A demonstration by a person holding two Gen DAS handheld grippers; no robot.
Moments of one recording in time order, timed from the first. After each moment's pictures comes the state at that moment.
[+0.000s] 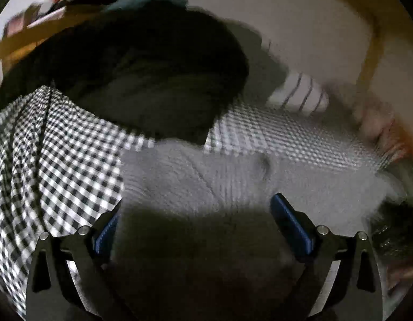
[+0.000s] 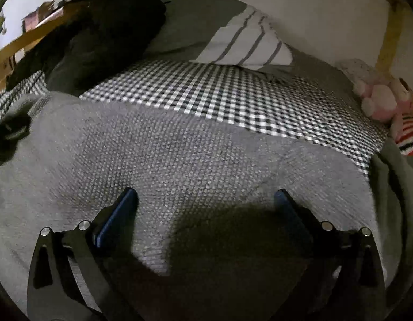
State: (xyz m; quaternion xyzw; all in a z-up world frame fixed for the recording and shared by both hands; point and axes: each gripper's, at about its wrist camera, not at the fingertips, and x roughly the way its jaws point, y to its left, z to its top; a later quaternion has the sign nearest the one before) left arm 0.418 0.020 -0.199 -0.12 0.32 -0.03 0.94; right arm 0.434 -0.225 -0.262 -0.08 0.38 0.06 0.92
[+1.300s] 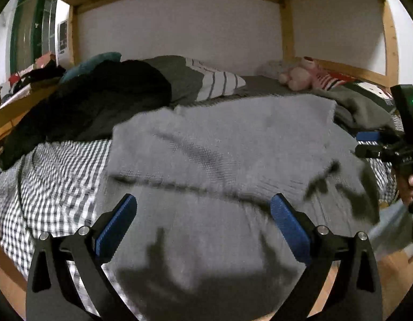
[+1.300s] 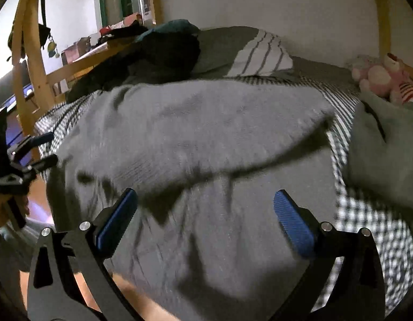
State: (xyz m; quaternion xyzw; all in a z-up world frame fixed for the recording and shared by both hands) left arm 0.226 -0.014 -0.230 0.08 0.25 -0.14 0.96; right arm 0.243 -0.283 -0.279 0.00 0.30 0.16 0.94
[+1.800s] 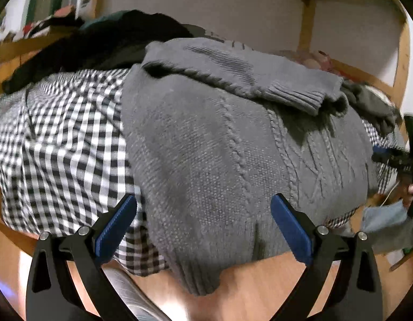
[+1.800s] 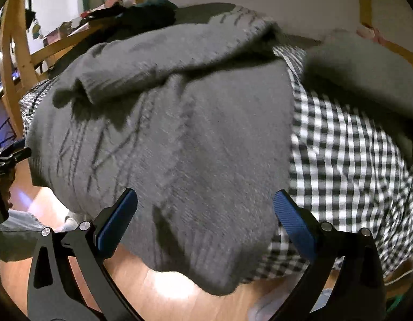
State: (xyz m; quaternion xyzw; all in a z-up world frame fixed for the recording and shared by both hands) left arm 0.185 0.036 -0.315 -0.02 0.31 -0.13 0.94; right arm 0.201 -0.332 -0.353 -0.01 0.35 0.11 0.93
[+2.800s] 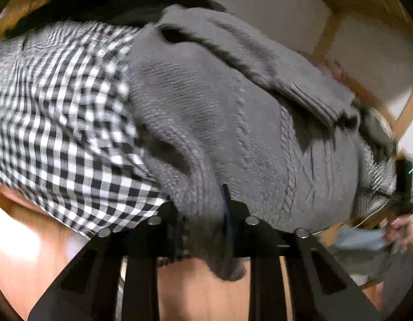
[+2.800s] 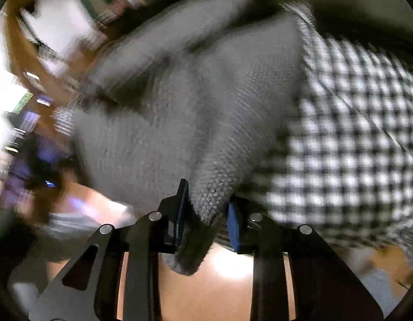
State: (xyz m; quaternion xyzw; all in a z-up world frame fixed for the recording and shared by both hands) left arm 0.213 0.045 -0.327 -0.14 0.40 -0.14 0.90; right arm 0.215 -0.366 -0.381 0.09 0.43 0.18 0.88
